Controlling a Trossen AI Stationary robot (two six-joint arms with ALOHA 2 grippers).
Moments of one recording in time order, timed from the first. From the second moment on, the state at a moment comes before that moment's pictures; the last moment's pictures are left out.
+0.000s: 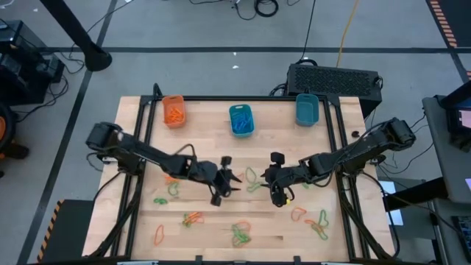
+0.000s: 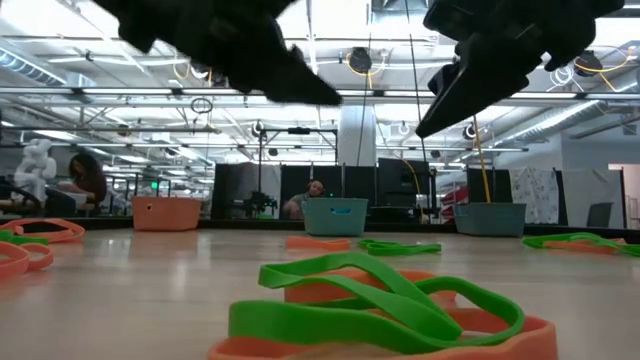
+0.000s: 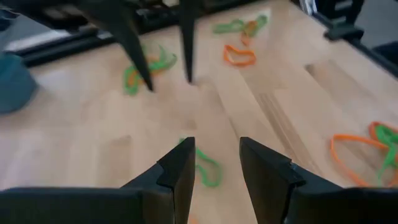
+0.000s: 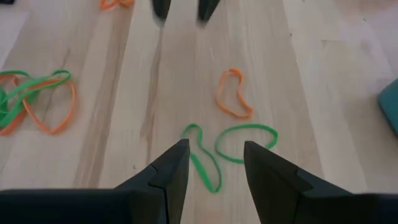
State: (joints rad) left arm -0.22 1.63 0.85 0.30 -0.05 0.17; right arm 0.32 1.41 0.82 -0.20 0.25 0.22
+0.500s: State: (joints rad) left arm -0.21 1.86 0.85 0.40 -0.23 0.04; right arm 0.31 1.41 0.82 -0.21 0.26 0.24
